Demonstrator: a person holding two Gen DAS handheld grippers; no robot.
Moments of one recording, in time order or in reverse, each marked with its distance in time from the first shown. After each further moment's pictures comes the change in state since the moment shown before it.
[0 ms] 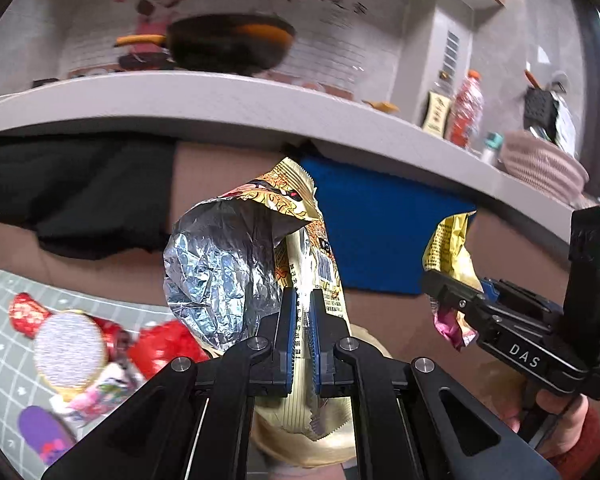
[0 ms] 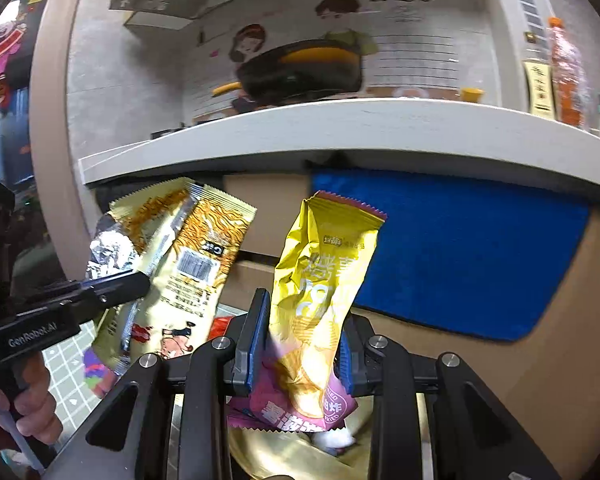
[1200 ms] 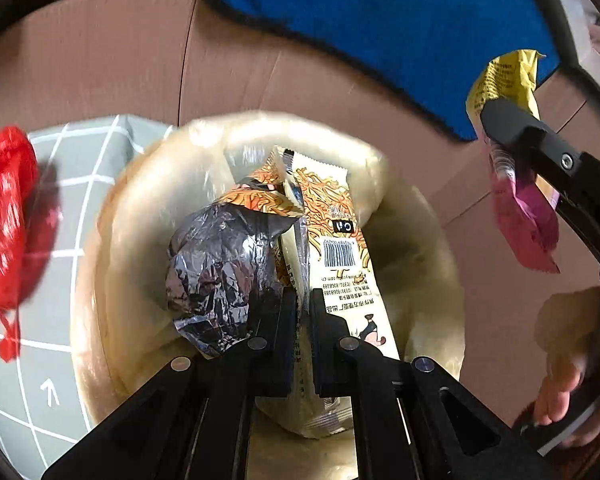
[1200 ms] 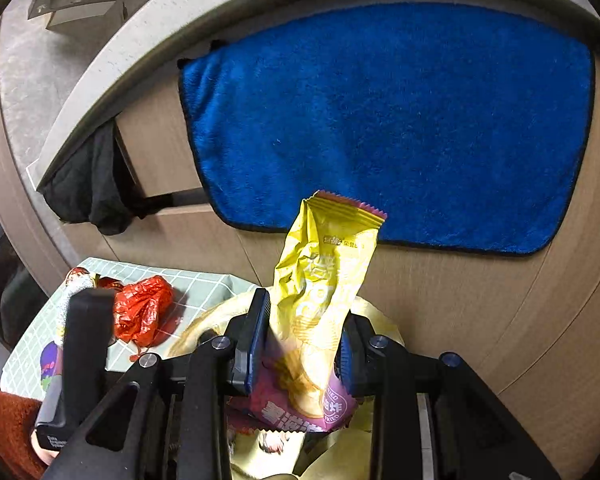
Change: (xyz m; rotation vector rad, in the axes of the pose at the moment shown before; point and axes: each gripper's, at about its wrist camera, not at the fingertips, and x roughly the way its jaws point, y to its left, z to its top) left arm 0.215 0.006 -0.114 -0.110 0.599 -0.114; right arm 0.107 -0.077 -0.060 0.189 0.193 -0.034
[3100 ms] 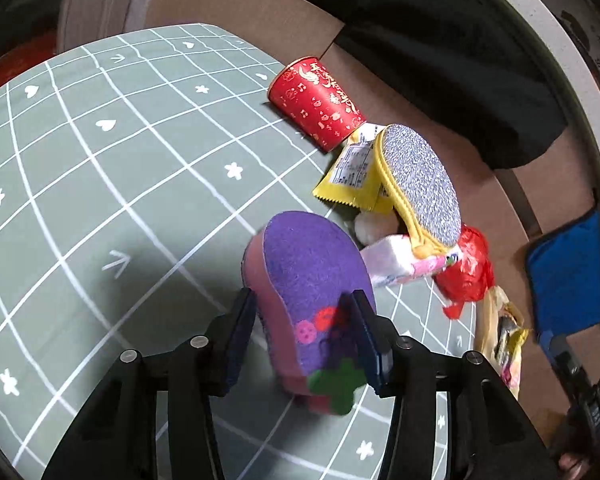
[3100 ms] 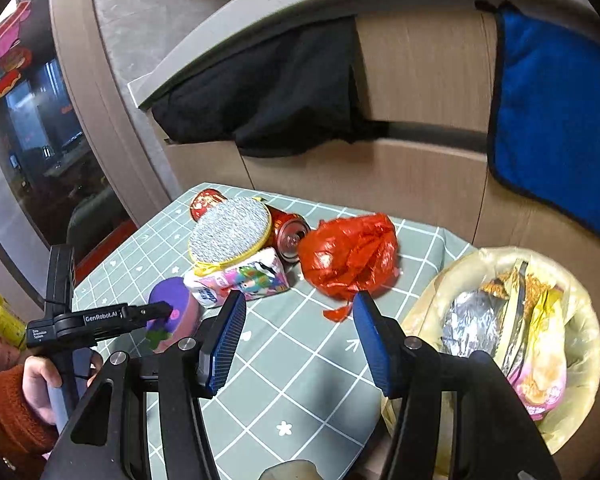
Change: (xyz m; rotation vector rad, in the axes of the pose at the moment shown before) left arm -0.225 0.256 -0.177 -0.705 -0.386 0.270; right arm 0.014 0.197 -0.046 -0.191 0.160 0.300
